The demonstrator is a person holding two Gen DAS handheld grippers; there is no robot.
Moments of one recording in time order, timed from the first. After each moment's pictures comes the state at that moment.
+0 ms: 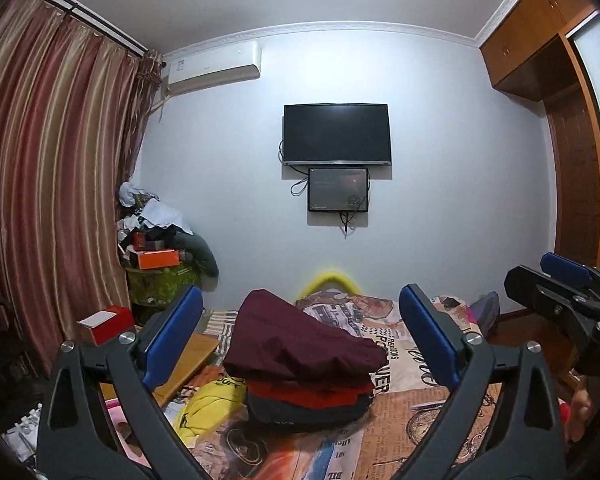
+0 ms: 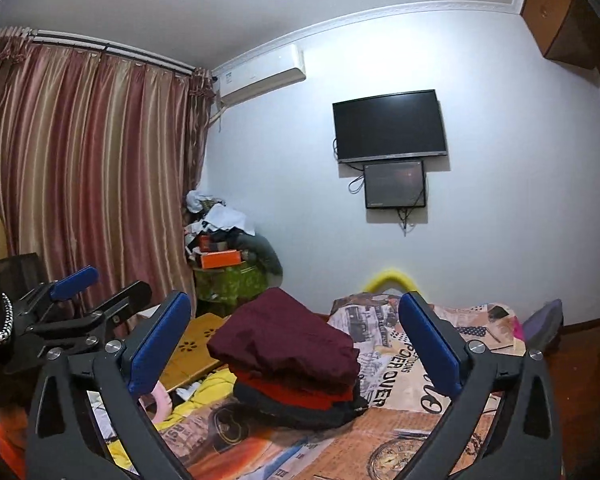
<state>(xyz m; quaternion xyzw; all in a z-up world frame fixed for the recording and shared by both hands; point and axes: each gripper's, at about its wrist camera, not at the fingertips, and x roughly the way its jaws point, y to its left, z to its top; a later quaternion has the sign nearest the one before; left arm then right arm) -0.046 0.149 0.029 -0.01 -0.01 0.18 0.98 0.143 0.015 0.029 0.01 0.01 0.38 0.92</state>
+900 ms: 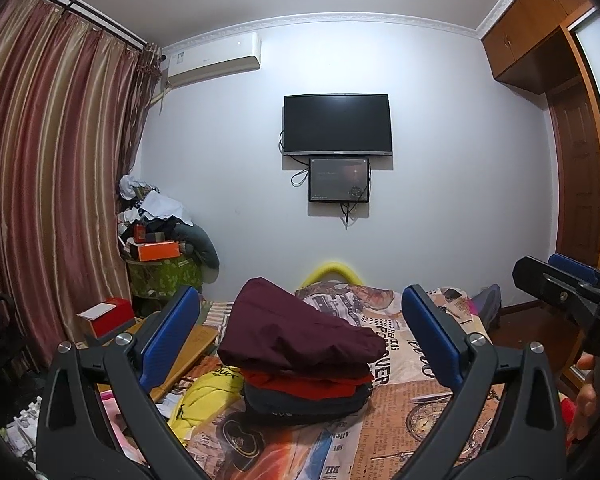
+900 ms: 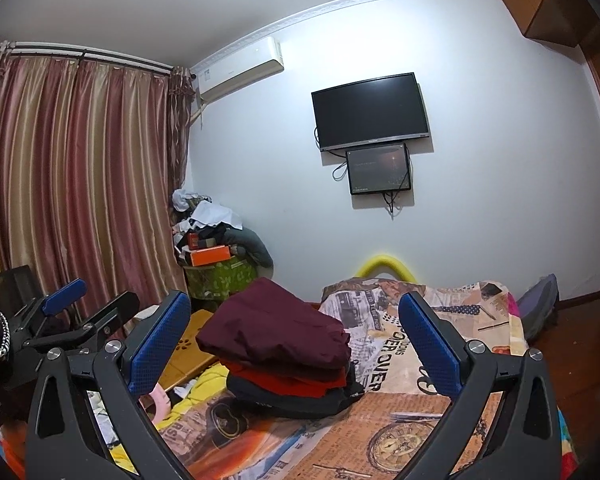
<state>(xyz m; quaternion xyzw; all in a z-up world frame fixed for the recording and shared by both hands) -0.035 0.144 0.016 -0.02 0.01 0.18 0.98 0.136 -0.003 0.023 0.02 0.04 0.37 0.93</state>
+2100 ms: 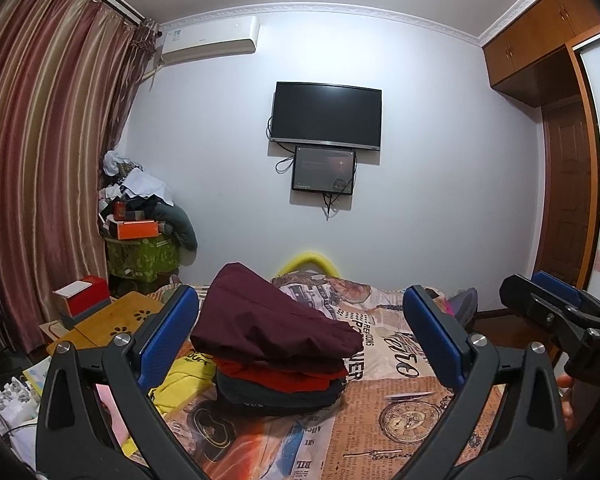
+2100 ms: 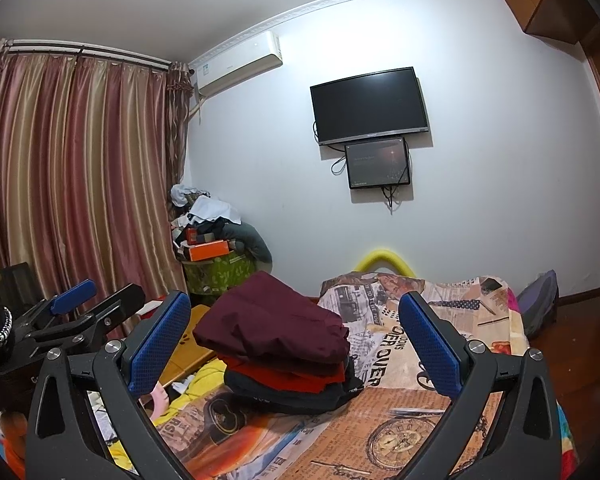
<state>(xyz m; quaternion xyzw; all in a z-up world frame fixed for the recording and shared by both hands) -0.026 0.151 0.014 -0.06 0.02 0.14 0.99 0.138 0.001 0.026 0.02 0.05 0.36 0.93</state>
